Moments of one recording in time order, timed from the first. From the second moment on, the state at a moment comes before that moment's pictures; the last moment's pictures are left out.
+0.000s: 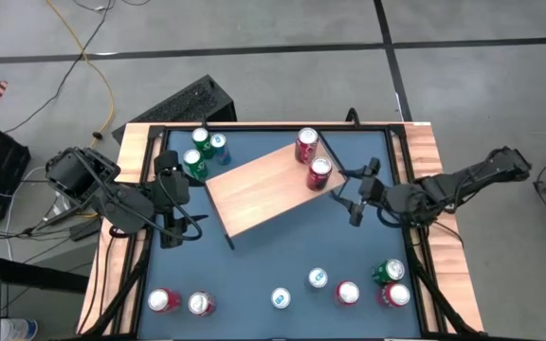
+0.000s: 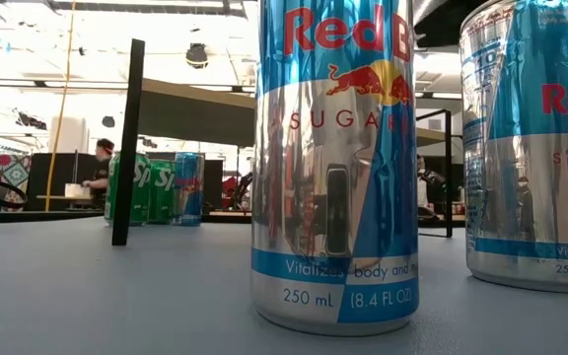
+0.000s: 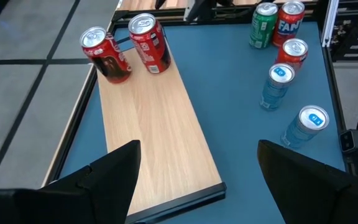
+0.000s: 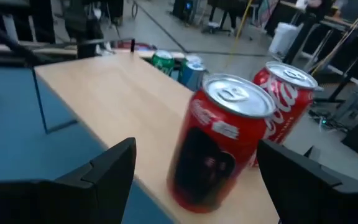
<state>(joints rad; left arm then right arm) -0.55 1.56 2.31 -1.55 -0.61 -0.39 0.33 0.81 0.66 -0.18 0.77 0.04</state>
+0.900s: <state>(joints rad) -0.55 1.56 2.31 -1.50 -0.63 -0.34 -0.22 0.84 0.56 0.03 0.02 -0.10</state>
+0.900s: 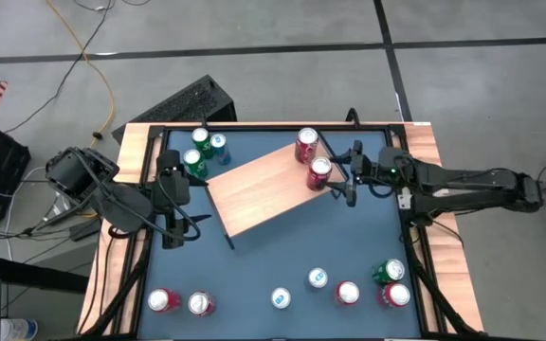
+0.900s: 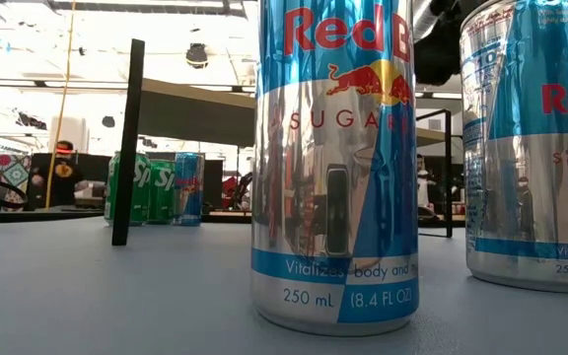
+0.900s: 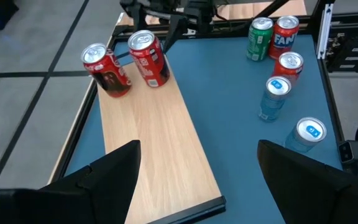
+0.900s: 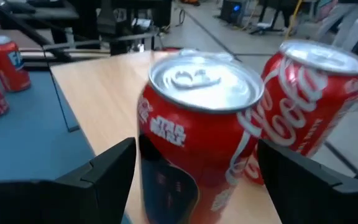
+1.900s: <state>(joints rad) -0.55 1.56 2.31 -1.51 -0.64 -0.31 0.10 0.88 0.56 -0.02 0.76 0.27</state>
